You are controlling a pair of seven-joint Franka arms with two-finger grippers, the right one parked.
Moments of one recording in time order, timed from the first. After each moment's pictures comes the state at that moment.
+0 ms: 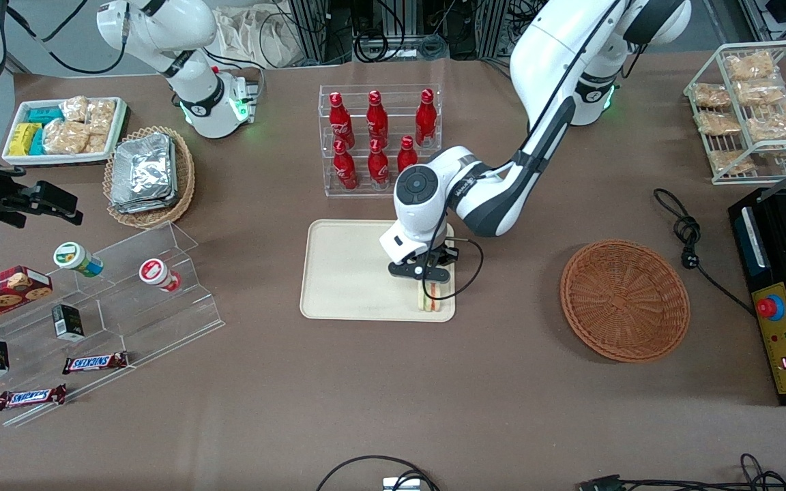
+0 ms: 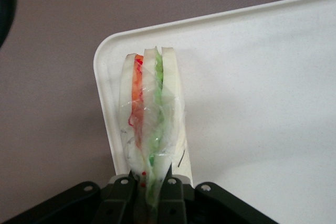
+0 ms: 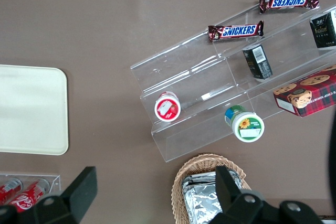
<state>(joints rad) -0.59 0.64 -0.19 -1.64 0.26 2.23 -0.71</state>
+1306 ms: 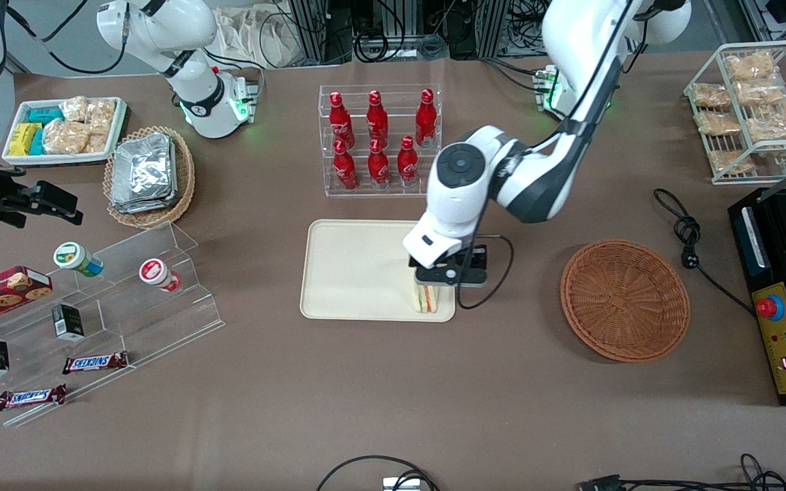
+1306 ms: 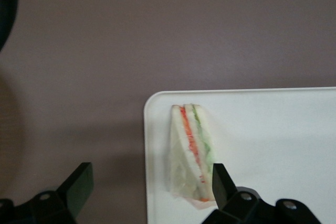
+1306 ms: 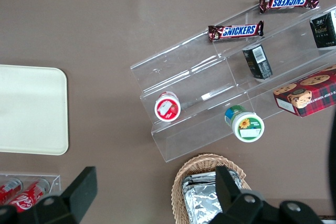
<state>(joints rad) -0.58 0.44 -0.05 -1.64 0.09 2.17 -0.61</state>
